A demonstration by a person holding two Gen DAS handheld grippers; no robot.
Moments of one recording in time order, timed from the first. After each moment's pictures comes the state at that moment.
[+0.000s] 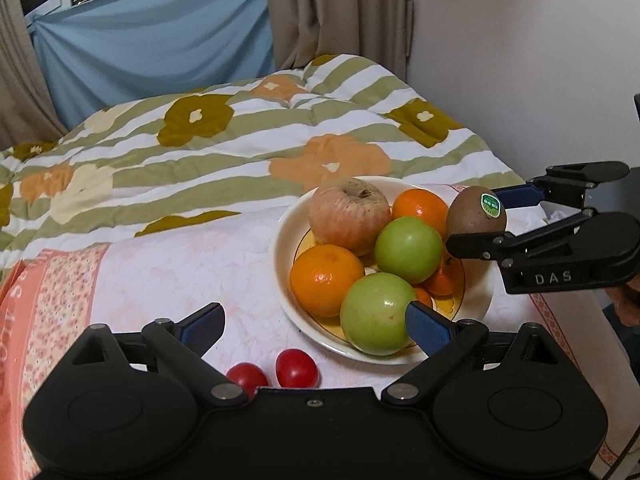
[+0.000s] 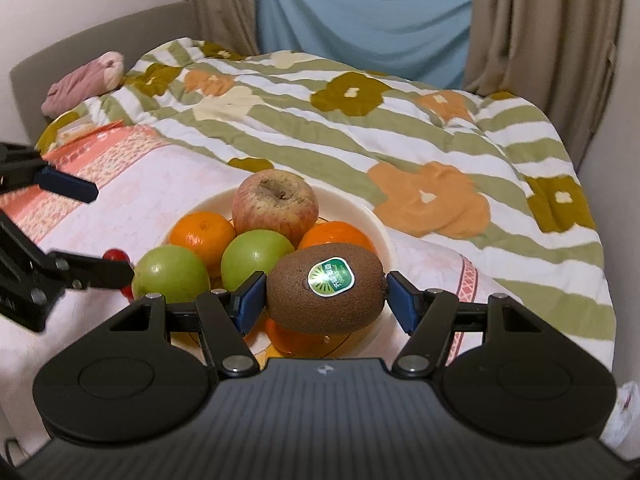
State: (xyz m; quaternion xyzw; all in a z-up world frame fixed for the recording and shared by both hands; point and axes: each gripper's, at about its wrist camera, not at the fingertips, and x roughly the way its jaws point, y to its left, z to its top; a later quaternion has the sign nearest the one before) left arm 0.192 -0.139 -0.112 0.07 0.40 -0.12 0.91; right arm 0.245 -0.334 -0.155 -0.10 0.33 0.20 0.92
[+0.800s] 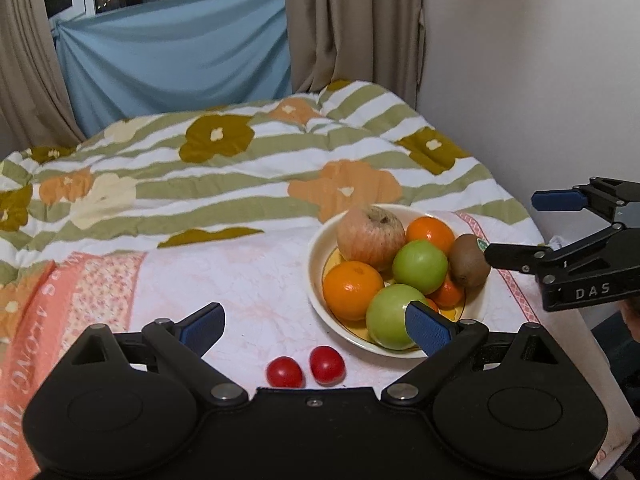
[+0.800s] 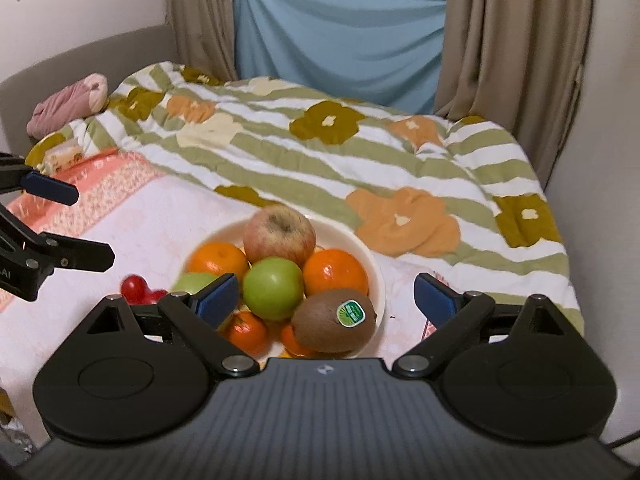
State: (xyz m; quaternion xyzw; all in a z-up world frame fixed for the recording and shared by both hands) left arm 0.163 -0.104 -0.071 0.06 0.37 -0.11 0.92; right arm 0.198 -0.323 -0.110 -0.09 0.29 0.15 0.94
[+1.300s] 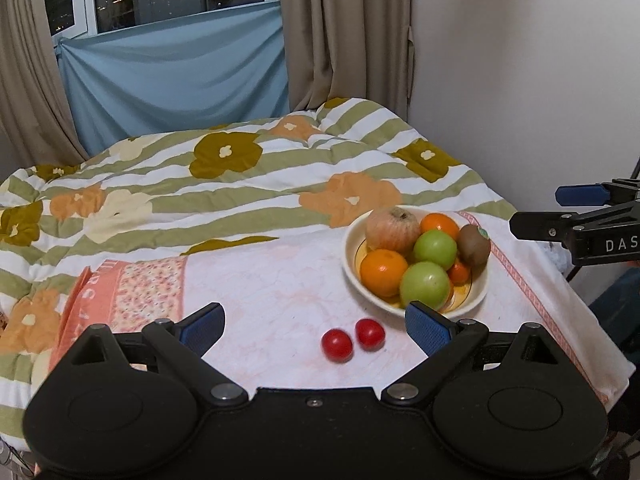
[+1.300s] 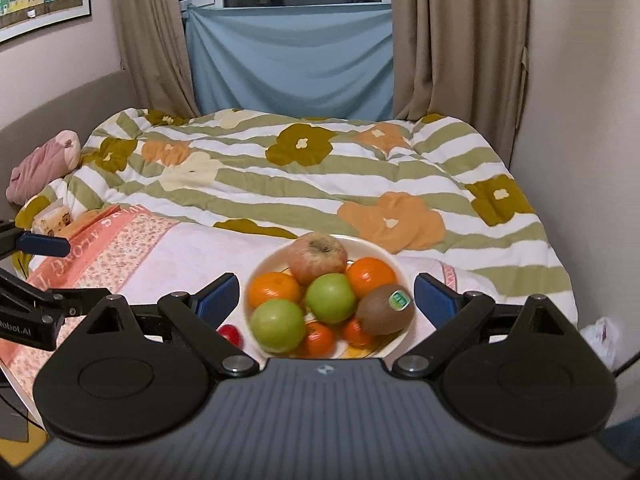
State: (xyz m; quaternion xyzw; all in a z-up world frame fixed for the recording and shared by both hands) left arm 0.119 -0.038 -0.050 0.07 0.35 -0.13 0.93; right arm 0.129 -0.266 -0.063 -0.02 0.28 0.08 0.96
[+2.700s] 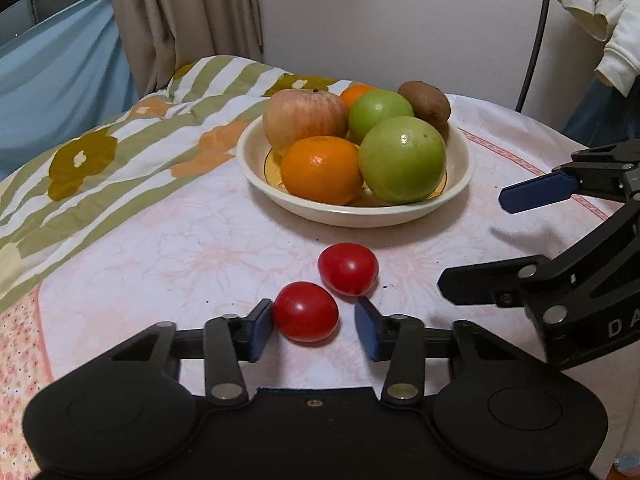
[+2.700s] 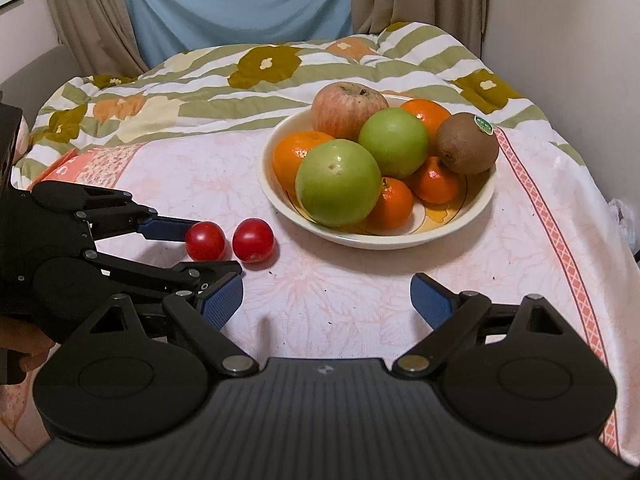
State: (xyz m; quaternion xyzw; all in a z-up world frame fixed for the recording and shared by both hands) left arm 0.193 -0.053 -0.190 0.19 0.35 -0.35 0.85; right arm 0.149 -0.190 -0.197 0.04 0.37 -0.01 0.93
